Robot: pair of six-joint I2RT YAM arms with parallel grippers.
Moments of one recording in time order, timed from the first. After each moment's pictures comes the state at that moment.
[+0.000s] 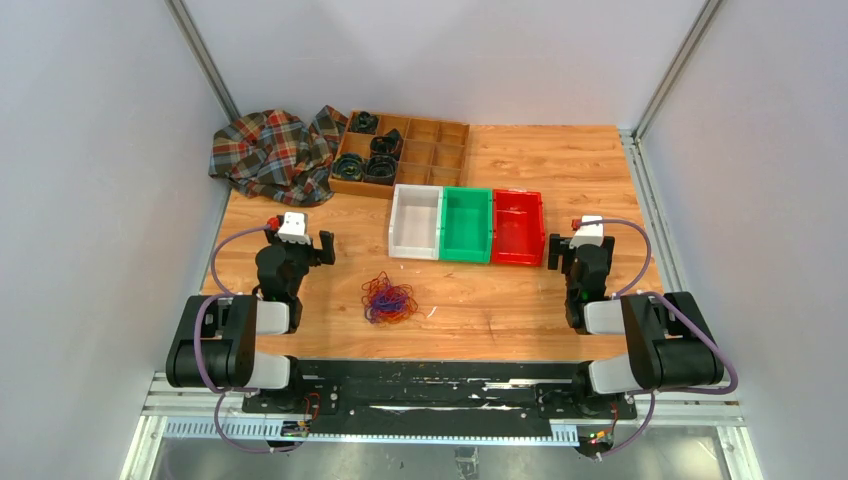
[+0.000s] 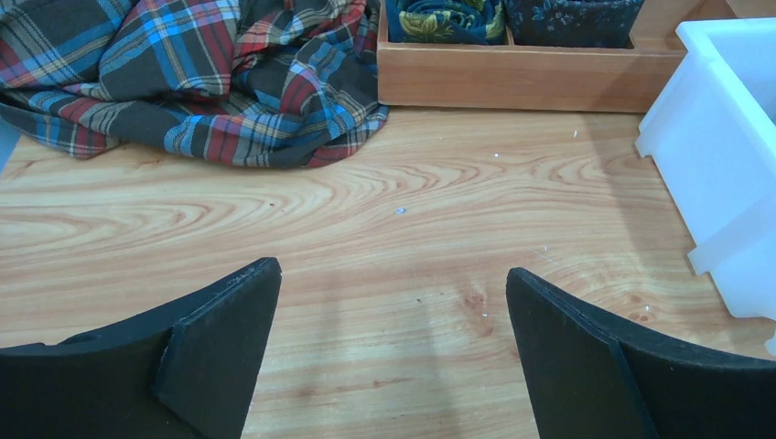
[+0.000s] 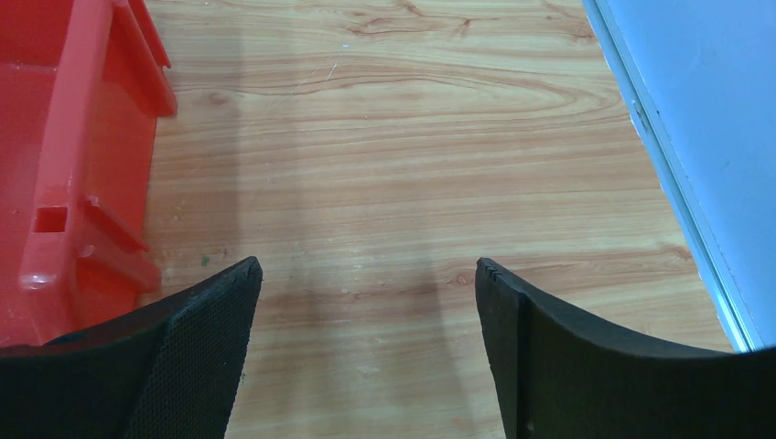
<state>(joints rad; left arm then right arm) 0.02 1.38 0.17 1.09 0.13 0.05 0.09 1.40 0.20 0.90 0.30 -0.11</state>
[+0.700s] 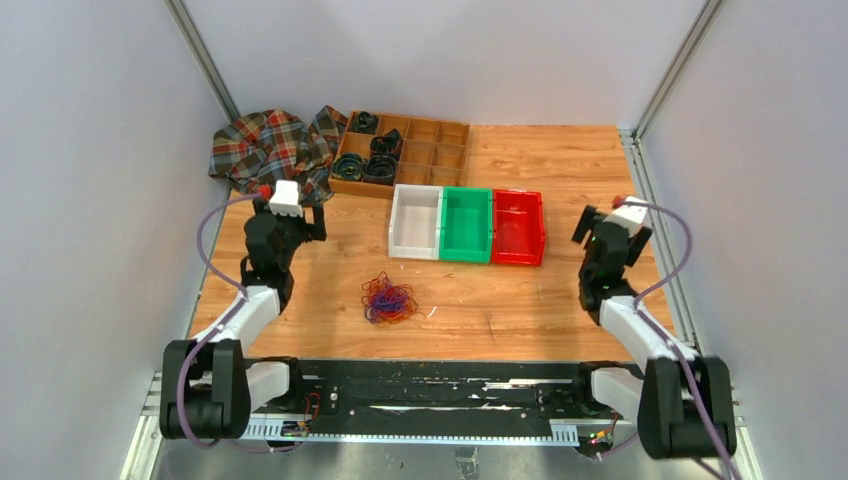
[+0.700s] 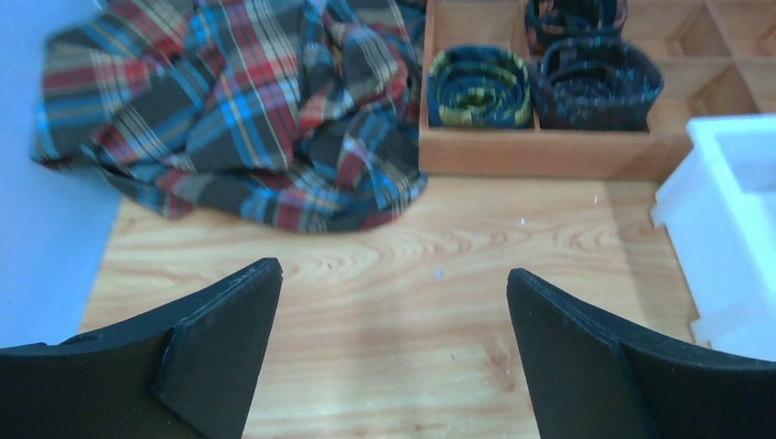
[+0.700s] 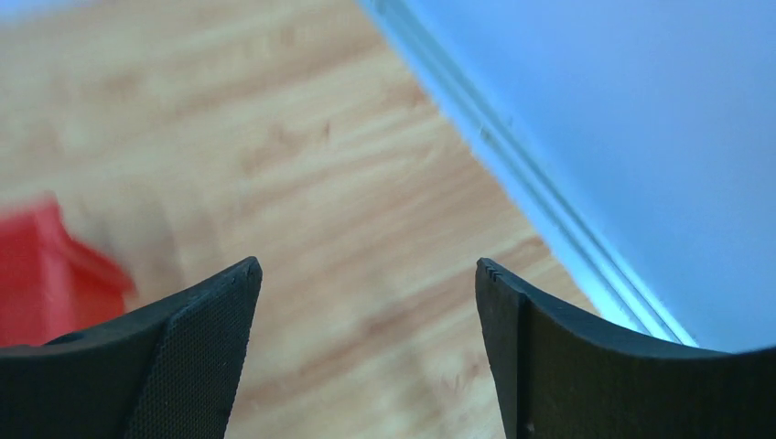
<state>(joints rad) 0.02 1.16 0.36 0.66 0.07 0.09 0.06 1.14 0.33 0.54 0.52 0.04</state>
